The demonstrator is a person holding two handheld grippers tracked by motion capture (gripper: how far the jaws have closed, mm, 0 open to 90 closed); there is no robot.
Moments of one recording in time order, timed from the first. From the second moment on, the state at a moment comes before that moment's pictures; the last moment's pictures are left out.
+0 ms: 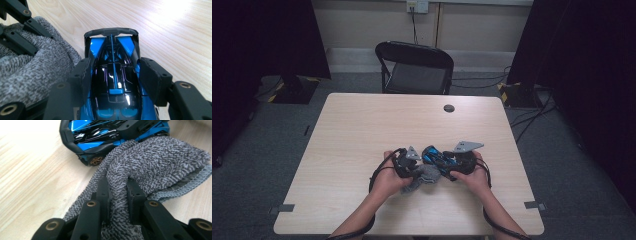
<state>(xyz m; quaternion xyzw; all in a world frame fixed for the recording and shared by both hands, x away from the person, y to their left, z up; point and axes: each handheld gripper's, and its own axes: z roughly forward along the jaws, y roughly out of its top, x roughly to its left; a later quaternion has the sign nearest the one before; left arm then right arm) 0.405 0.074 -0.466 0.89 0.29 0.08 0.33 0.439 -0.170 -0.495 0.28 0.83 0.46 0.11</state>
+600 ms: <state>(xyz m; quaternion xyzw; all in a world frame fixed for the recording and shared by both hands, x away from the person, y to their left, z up) 0.414 0.085 -0.466 0.89 0.30 0.09 0.33 0.439 -0.170 -0.495 0.28 0.83 0.46 0.12</state>
